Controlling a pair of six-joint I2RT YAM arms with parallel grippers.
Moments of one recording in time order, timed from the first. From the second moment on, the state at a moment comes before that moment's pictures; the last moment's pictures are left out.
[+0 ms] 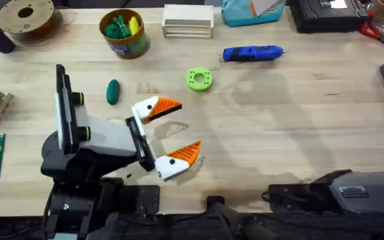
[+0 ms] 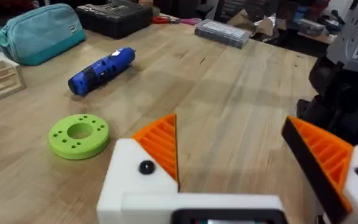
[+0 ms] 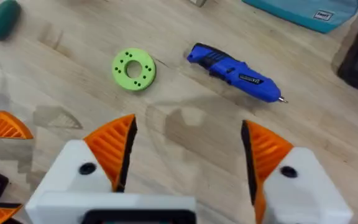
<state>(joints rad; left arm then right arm) -0.04 0.01 0.02 -0.12 1.10 -0.05 0.36 1.55 1.94 -1.38 -0.03 -0.11</state>
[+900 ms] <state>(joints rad) -0.04 0.01 0.17 -0.07 0.73 -0.82 0.36 1.55 1.94 -1.37 -0.03 -0.11</state>
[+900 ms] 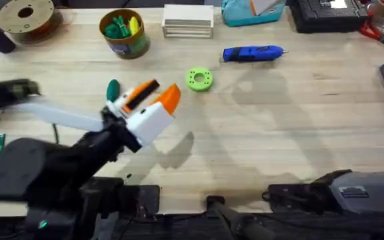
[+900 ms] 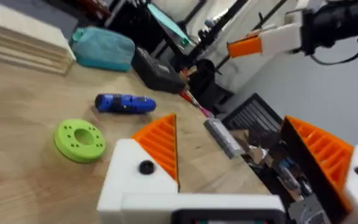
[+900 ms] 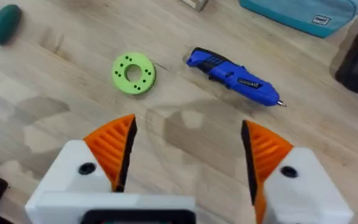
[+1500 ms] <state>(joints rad) -0.04 0.50 0.69 -0.40 0.63 -0.53 0.36 1.55 1.94 -1.35 -0.03 -0.11</state>
